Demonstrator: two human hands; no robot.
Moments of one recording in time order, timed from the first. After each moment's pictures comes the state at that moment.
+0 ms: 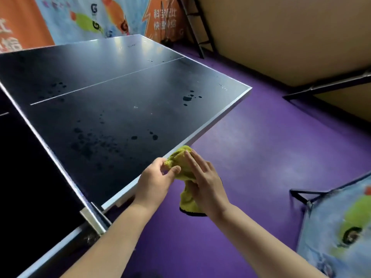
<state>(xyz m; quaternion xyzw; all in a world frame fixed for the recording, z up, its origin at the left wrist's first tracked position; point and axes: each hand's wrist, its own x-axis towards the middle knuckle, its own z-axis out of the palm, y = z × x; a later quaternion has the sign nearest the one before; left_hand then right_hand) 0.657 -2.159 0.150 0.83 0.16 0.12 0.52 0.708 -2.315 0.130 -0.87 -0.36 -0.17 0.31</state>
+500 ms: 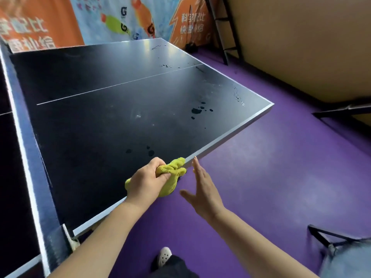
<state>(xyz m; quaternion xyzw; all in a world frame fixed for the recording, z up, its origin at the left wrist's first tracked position) 0.785 -2.166 0.140 0.88 0.23 0.12 0.41 0.857 -2.331 0.108 -0.88 -0.29 0.11 0.35</state>
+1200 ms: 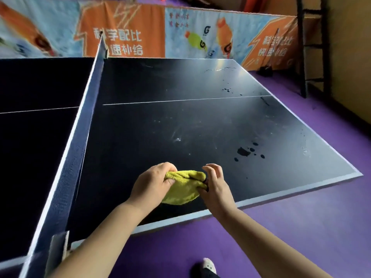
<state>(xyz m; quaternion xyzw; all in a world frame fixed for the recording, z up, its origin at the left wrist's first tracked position) 0.888 -2.093 0.159 0.89 0.31 0.19 0.28 1.048 -2.220 0.115 -0.82 -0.47 0.10 0.31</state>
